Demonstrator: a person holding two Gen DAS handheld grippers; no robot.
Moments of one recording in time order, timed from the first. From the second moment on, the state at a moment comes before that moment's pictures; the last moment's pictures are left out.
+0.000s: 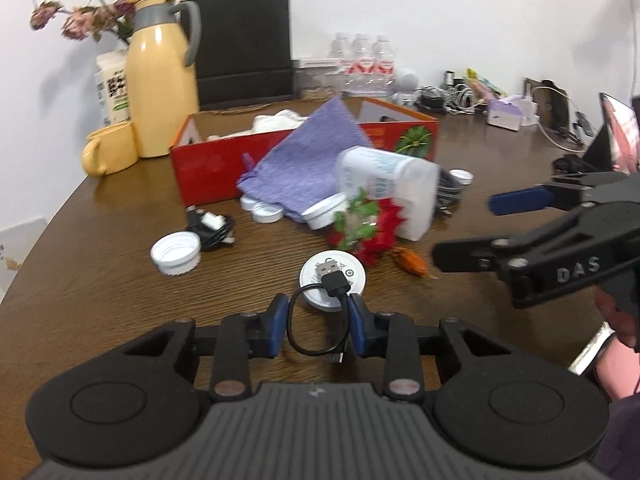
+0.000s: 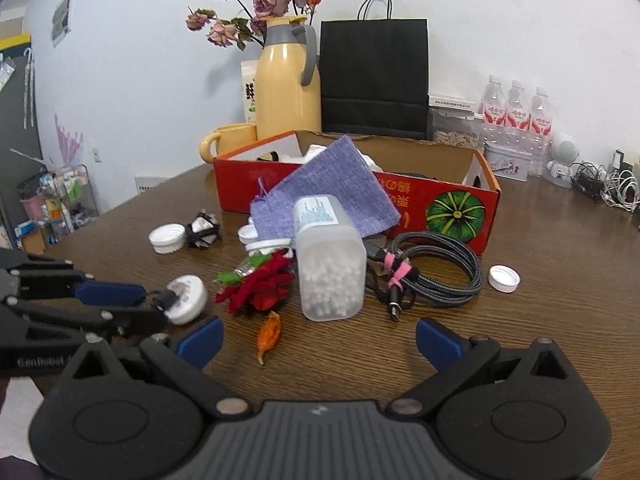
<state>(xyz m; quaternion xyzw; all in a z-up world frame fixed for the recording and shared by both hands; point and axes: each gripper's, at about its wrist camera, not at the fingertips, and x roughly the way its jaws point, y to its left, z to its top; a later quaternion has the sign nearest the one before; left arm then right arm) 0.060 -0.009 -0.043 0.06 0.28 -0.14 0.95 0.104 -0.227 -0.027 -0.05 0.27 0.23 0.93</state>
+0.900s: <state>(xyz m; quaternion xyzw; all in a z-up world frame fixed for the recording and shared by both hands) 0.057 -0.018 -0.043 0.02 0.28 -0.17 0.95 0.137 -0.235 -0.050 0.21 0.35 0.36 0.84</state>
